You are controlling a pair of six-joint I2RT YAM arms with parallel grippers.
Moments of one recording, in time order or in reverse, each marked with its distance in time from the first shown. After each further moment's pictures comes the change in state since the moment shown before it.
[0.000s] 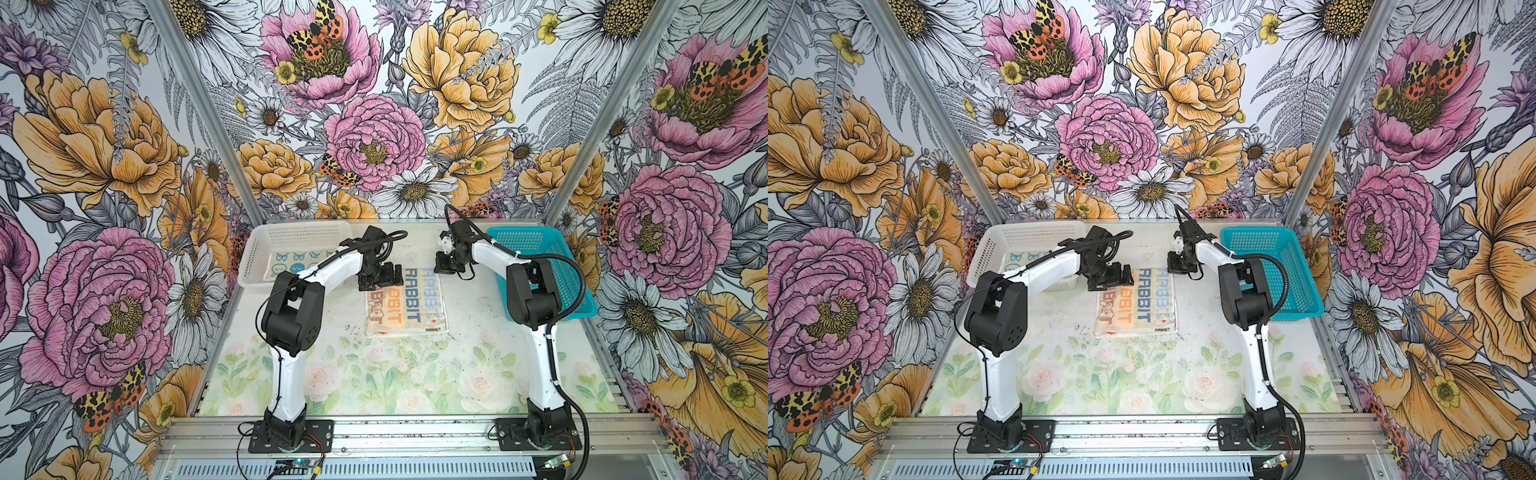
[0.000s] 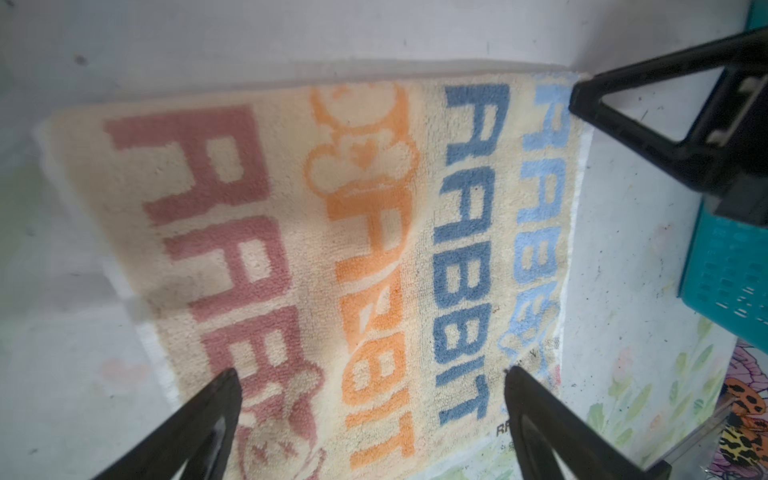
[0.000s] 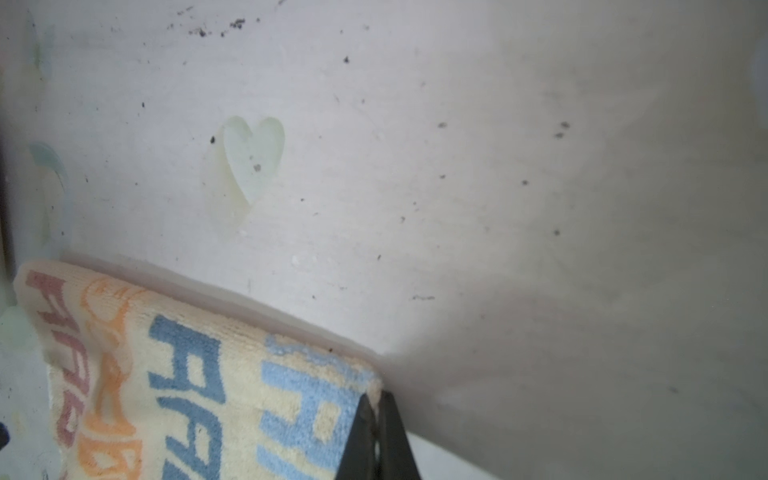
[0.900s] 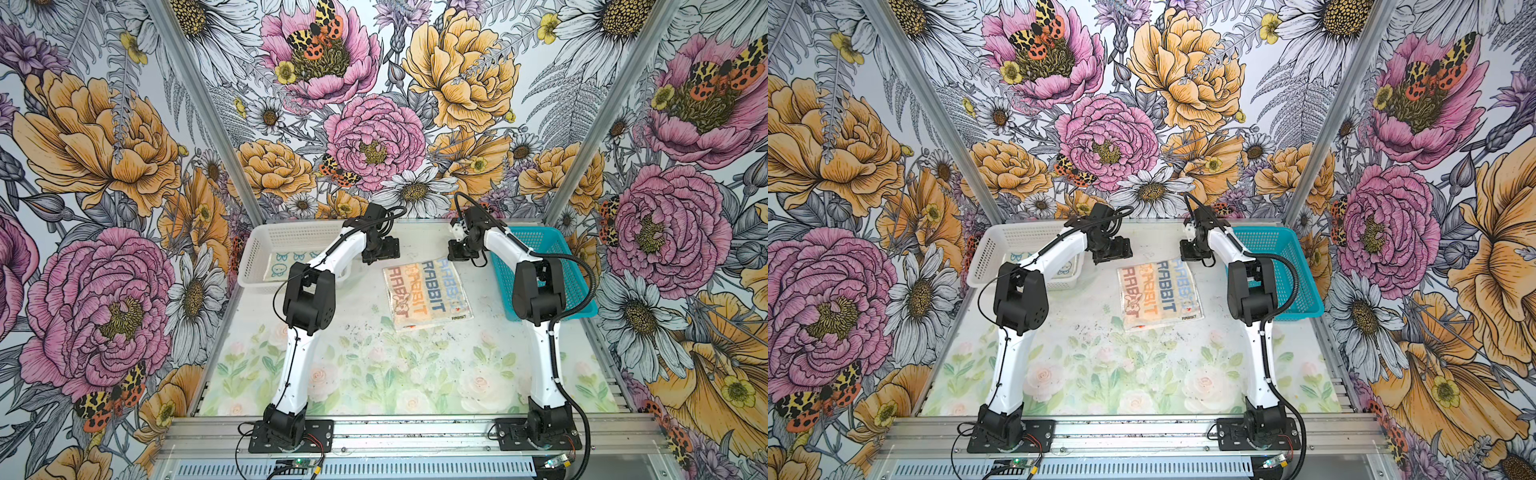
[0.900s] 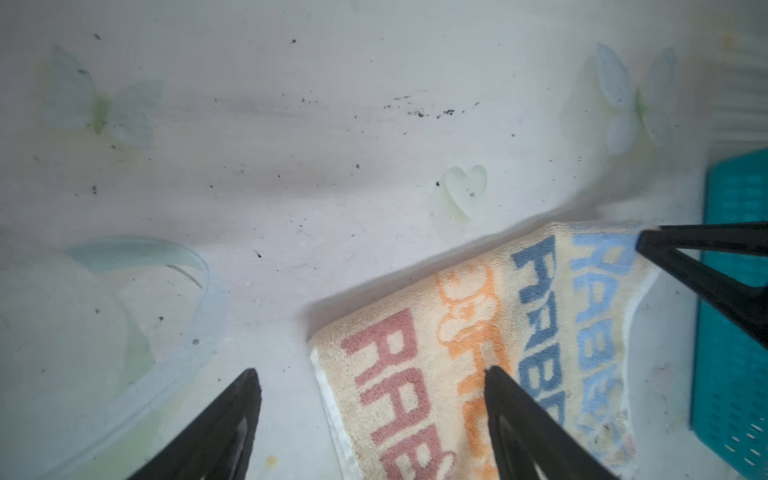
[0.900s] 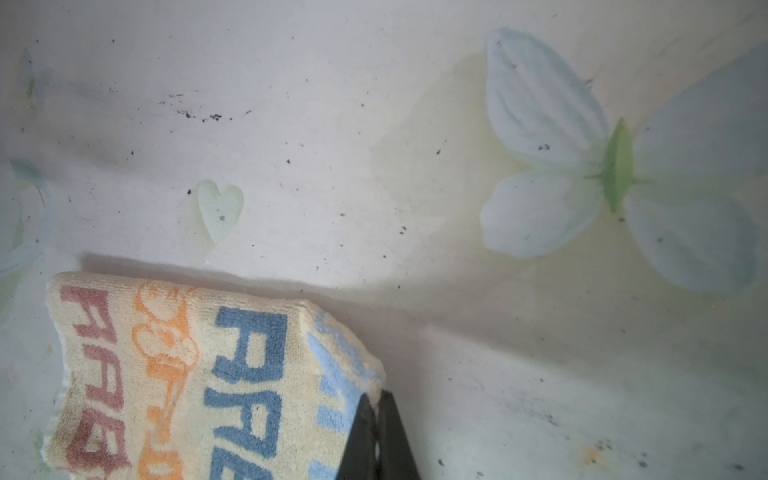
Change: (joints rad) left arm 0.092 0.281 0.477 -0.095 -0.106 0.060; right arm -0.067 0.038 0.193 -0.150 0.028 -0.179
